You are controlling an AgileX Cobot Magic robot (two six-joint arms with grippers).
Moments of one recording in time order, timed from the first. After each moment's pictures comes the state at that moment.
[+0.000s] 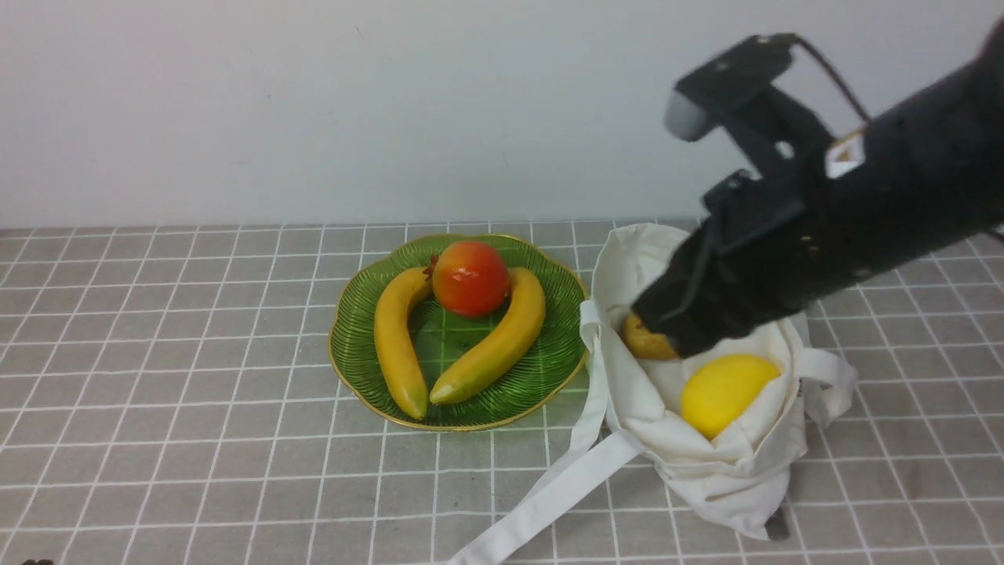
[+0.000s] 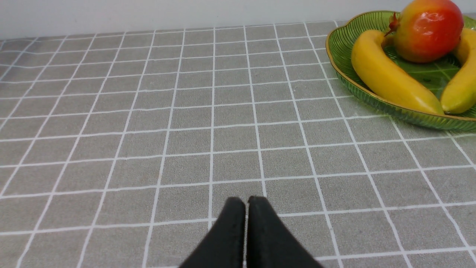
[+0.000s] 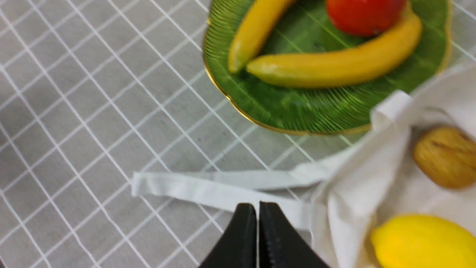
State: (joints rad) right arm 0.49 1.38 -1.24 0.34 1.01 -0.44; left arm -0.04 -0.01 0.03 0.07 0.38 -0.05
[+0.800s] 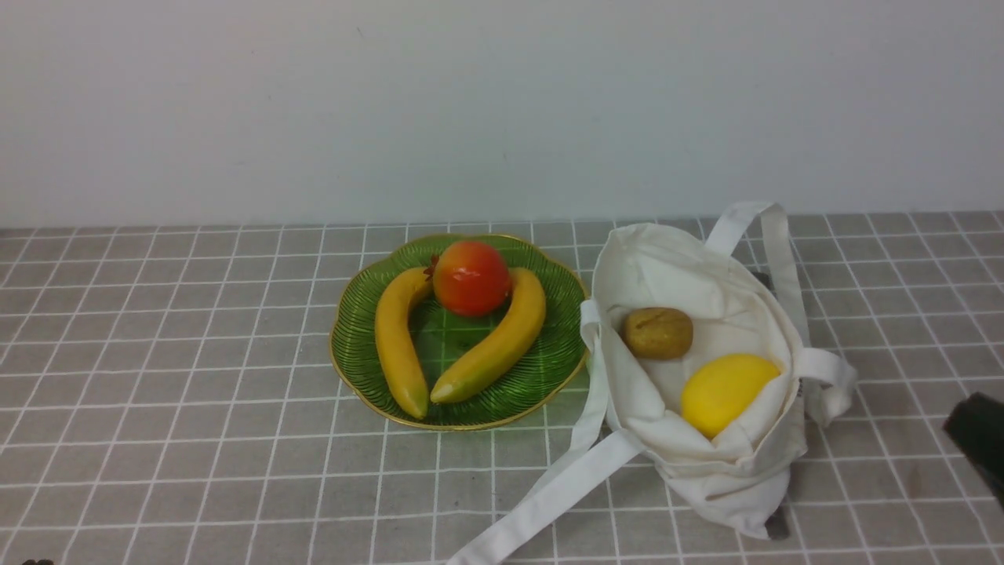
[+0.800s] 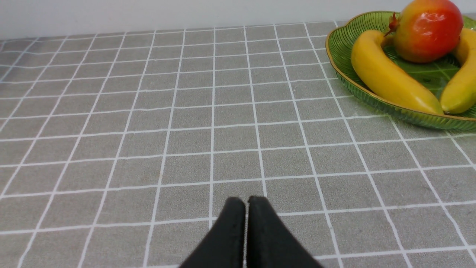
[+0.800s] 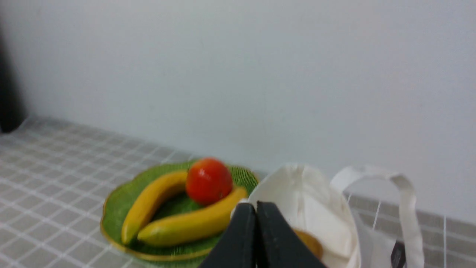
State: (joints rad) right arm 0.49 0.35 -0.18 0.29 -0.04 -0.29; left arm -0.04 -0.01 0.03 0.07 0.38 -0.05
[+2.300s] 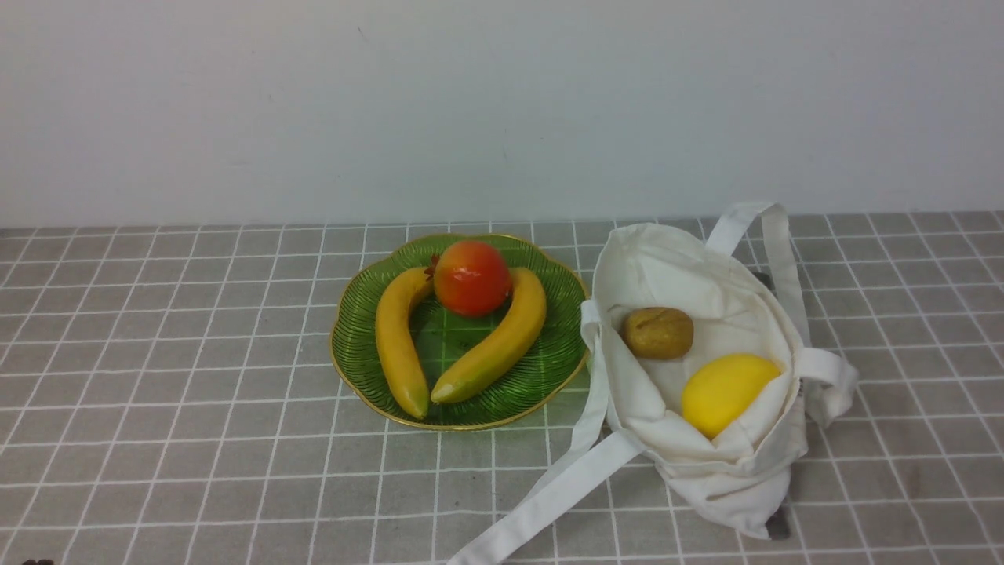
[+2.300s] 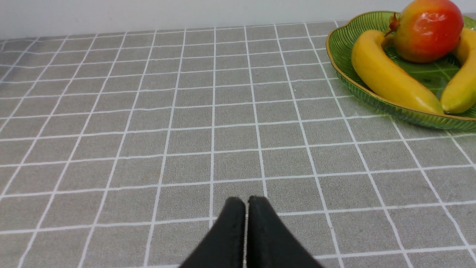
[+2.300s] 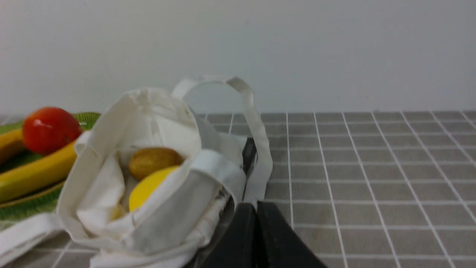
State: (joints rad) right arm 0.06 -0.01 -0.05 0.03 0.40 0.02; left arm -0.04 -0.01 0.03 0.07 0.38 -0.05
